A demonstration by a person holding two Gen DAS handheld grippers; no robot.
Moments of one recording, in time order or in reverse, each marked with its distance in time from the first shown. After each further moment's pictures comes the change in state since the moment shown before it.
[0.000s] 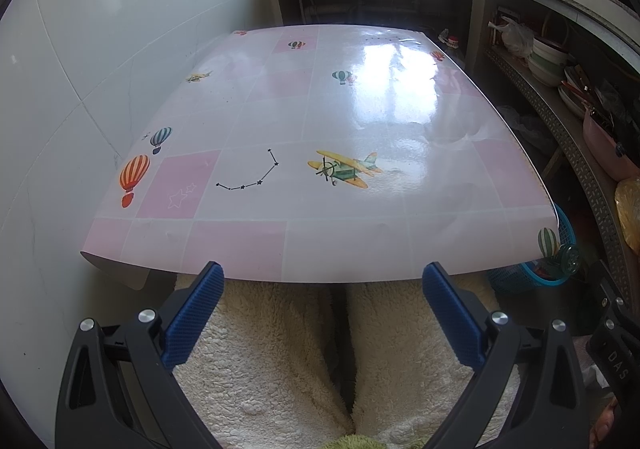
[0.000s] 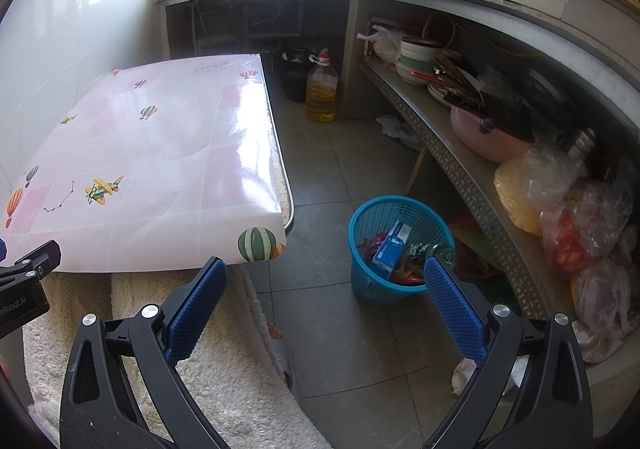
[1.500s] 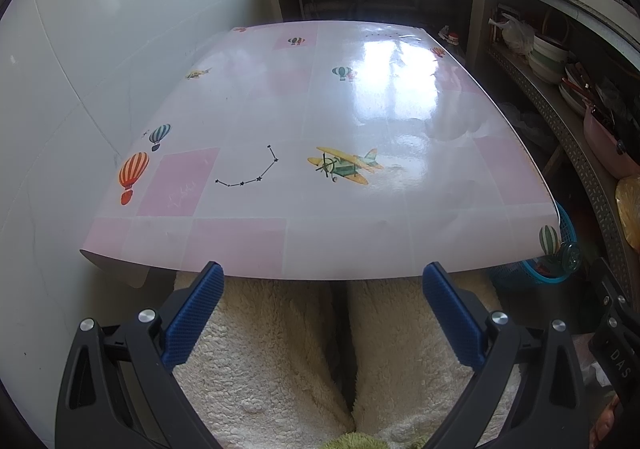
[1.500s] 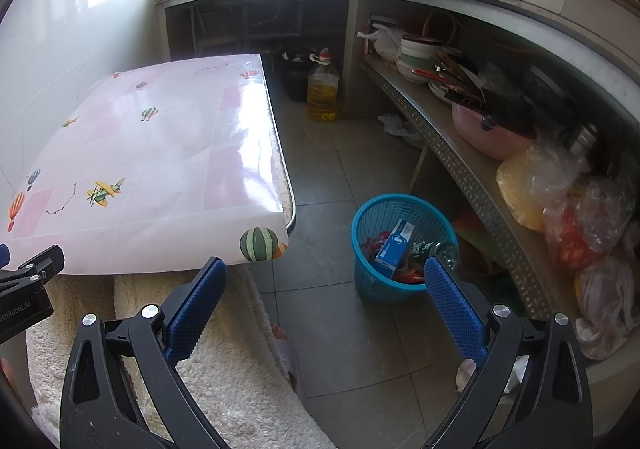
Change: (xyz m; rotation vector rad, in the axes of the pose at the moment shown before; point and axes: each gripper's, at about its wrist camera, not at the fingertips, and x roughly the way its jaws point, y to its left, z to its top) left arm 0.005 0.004 0.001 0.003 0.013 0.000; right arm -0.001 0.010 -0.001 0.026 0.003 -0.004
